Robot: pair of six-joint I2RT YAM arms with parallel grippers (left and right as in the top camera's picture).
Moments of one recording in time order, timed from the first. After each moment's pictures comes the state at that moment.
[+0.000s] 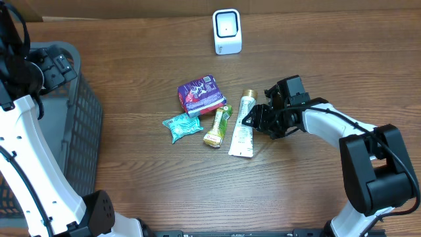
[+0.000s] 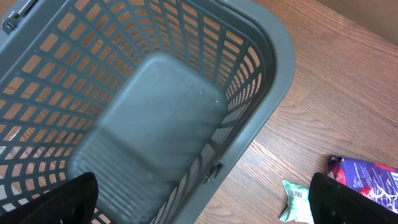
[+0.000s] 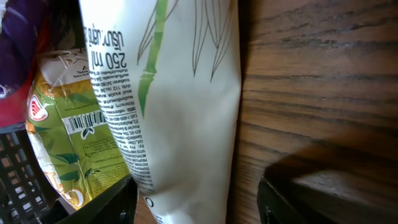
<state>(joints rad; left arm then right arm) 0.32 1.70 2.37 -1.67 -0.20 -0.26 0.29 1.87 1.00 -0.34 -0.60 0.55</state>
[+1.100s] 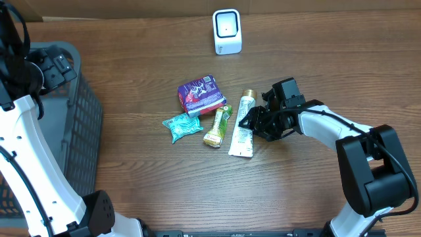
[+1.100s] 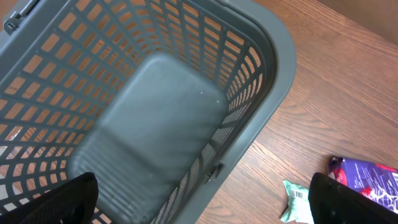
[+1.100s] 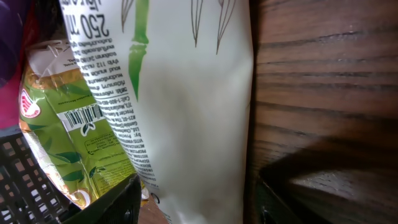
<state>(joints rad) 0.32 1.70 2.37 -1.67 -0.21 -0.26 0.32 1.87 0.99 -0.34 -0.60 0.65</state>
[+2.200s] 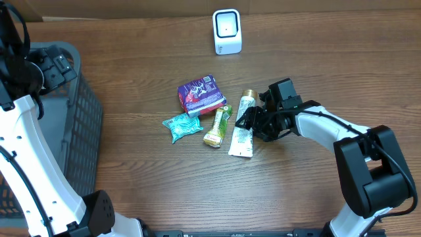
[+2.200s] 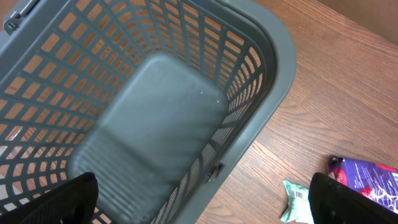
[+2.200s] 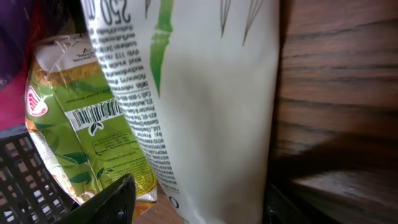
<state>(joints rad) 0.32 1.70 2.37 -1.67 -0.21 -0.26 0.35 1.87 0.99 -0.32 -0.59 0.69</state>
